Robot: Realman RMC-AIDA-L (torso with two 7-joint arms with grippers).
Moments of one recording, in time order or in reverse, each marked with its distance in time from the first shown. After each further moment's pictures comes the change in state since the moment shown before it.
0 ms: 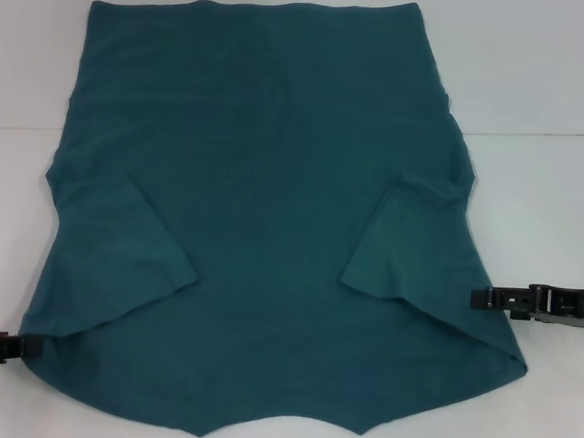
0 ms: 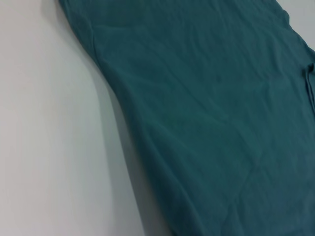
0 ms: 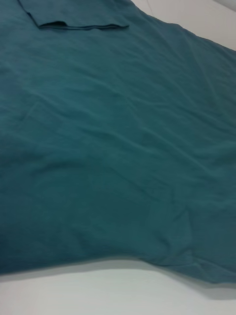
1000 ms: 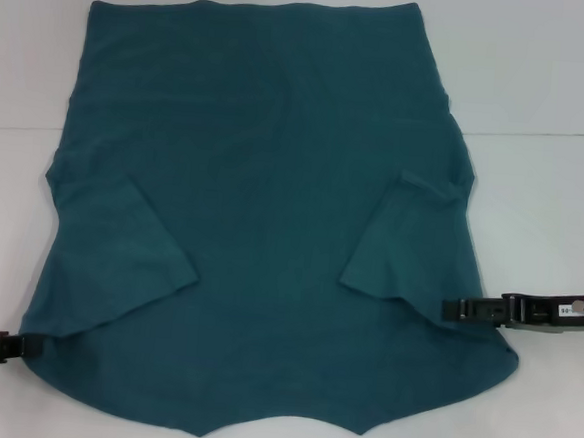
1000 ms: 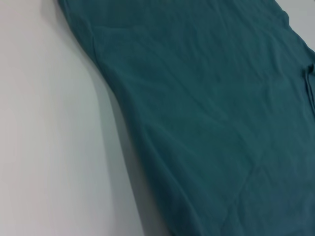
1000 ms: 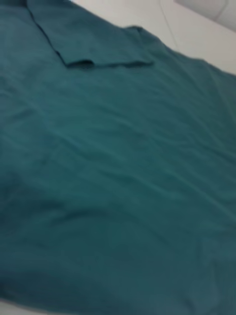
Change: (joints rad) left arm -0.002 0.000 -0.003 -0.003 0.000 -0.002 0.005; right arm 0.017 0.019 -0.024 -0.003 0.007 -0.061 -0.021
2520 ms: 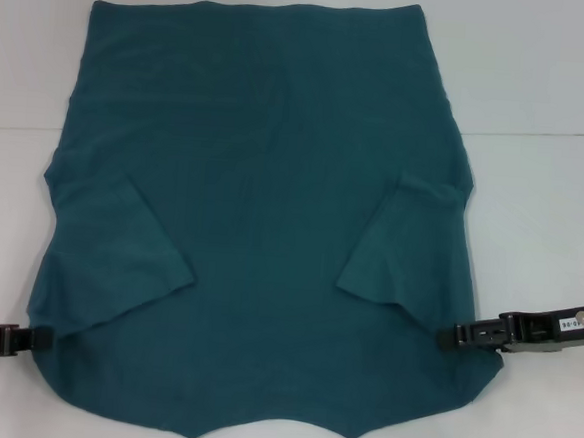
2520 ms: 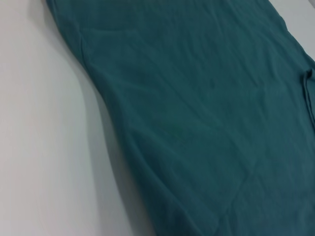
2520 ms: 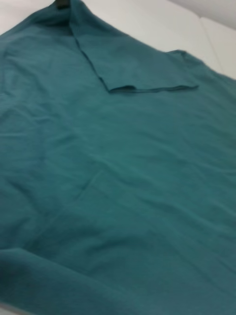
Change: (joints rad) left arm -0.018 -0.004 -0.002 -0.017 -0.002 -0.015 -0.002; right arm 0.043 -0.029 -0.001 0.009 -0.078 -0.141 0.053
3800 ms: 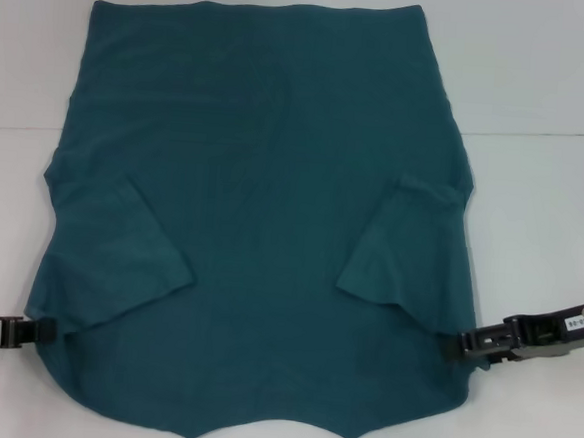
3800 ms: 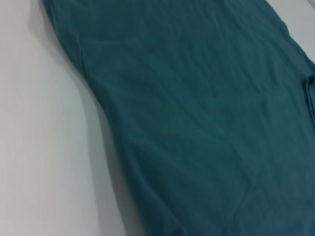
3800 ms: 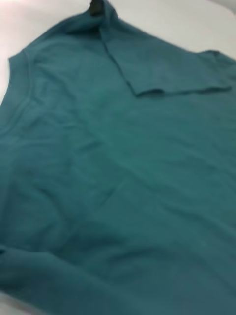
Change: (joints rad) left arm -0.017 0.004 0.001 -0.018 0.000 -0.024 0.002; right arm 0.048 -0.030 -0.020 -0.002 -0.054 -0.086 0.068
